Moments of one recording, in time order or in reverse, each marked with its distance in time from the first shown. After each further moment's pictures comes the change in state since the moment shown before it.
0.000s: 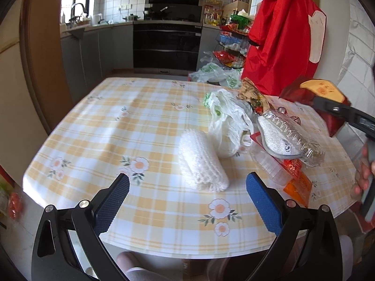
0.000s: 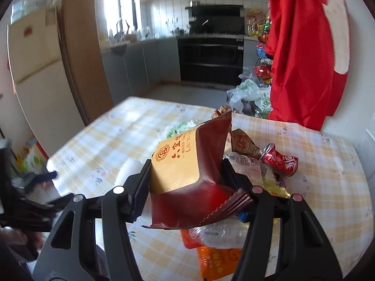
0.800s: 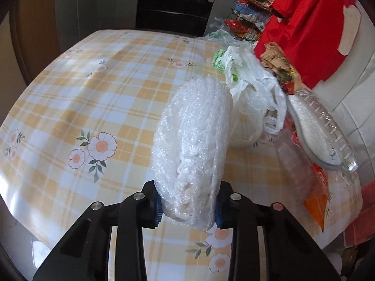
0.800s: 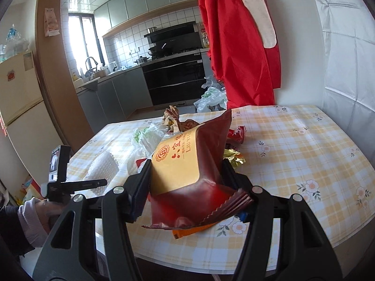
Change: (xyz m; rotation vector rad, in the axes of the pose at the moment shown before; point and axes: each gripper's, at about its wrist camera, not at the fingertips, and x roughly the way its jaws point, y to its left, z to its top) left arm 0.099 0.006 -0.004 -0.103 0.194 -0.032; right arm -0.094 -0.062 -0.098 0.218 -0.150 -0.112
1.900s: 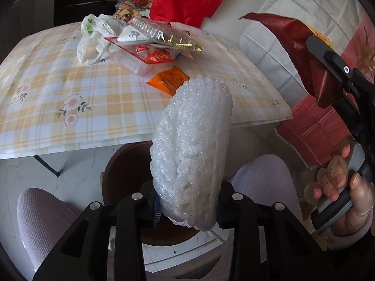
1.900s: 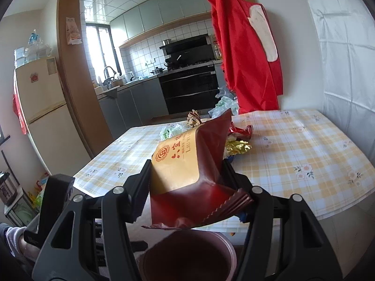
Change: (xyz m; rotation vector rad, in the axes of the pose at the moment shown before) left arm -0.125 -0.146 -0.172 0.290 0.200 -0.368; right arm -0.108 0.021 -0.041 0.006 -0.068 0.089
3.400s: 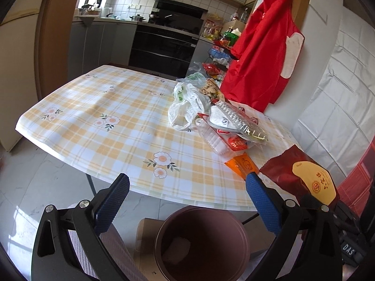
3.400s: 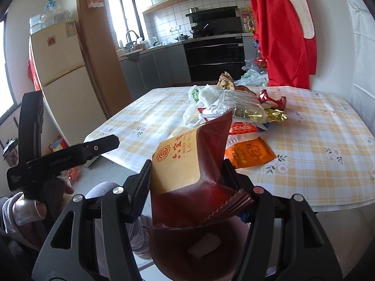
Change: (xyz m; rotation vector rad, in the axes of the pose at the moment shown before) left arm -0.079 0.059 -0.007 -0.275 -0.501 0.315; right arm 0.034 0.048 -0.041 -0.126 0.201 0.117
